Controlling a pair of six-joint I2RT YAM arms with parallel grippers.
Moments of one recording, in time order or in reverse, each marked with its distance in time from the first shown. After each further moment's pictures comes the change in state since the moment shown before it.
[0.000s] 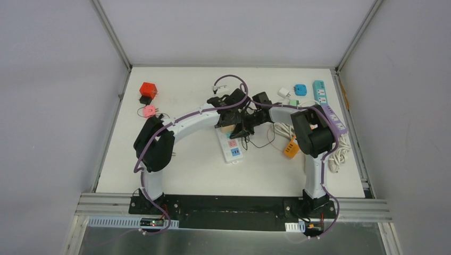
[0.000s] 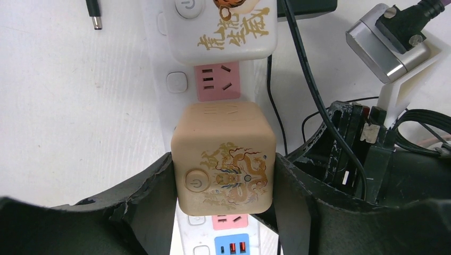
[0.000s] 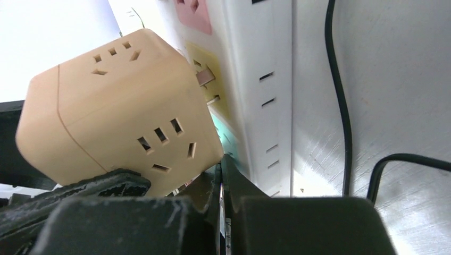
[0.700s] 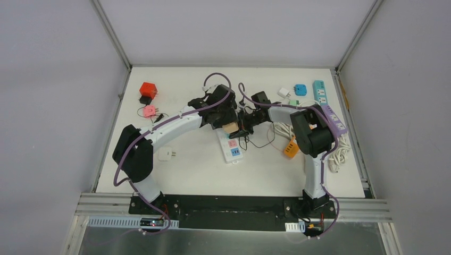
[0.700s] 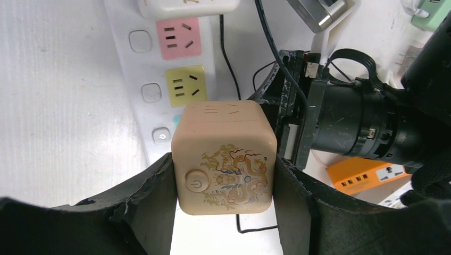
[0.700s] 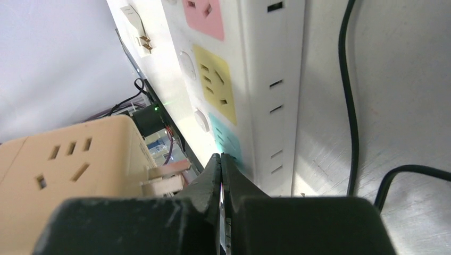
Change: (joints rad) left arm 0.081 -0.224 -0.188 0.155 0.263 -0.100; right arm 0.007 0.006 0.018 -0.011 0.004 -0.021
